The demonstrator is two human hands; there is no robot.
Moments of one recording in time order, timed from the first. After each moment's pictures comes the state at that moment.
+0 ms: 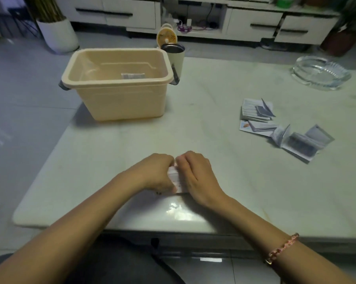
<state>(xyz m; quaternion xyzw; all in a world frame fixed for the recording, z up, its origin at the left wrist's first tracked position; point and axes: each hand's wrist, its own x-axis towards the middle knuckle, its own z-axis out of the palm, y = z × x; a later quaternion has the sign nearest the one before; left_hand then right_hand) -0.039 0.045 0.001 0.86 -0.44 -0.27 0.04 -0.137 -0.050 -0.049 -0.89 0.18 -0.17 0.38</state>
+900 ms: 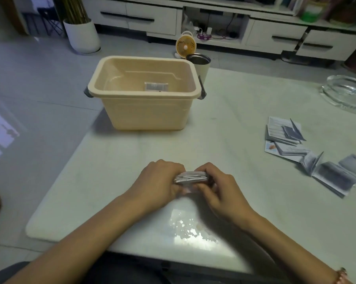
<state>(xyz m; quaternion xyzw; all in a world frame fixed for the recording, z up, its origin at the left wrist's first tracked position) -0.016 0.067 0.002 0.86 -0.46 -0.13 0.20 -0.126 -0.067 -0.035 -0.89 0.07 -0.16 0.41</state>
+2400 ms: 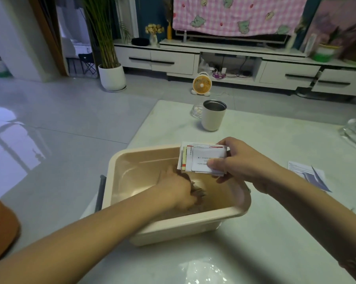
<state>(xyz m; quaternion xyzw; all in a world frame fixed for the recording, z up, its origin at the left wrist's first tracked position) 0.047 0.026 0.037 0.89 -0.43 -0.15 -0.05 -0.027 -0.097 0.102 -0.84 0.22 0.00 0.50</state>
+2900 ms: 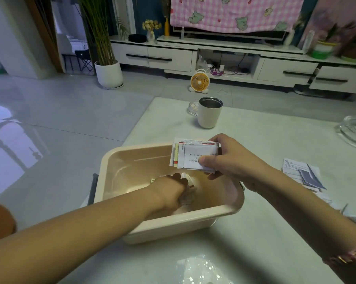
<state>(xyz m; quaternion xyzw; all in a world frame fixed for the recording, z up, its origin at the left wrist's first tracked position) 0.054 0.027 0.017 0.86 -0.49 -0.15 -0.05 -0.024 -0.097 0.096 -0.84 0.20 -0.01 0.50</state>
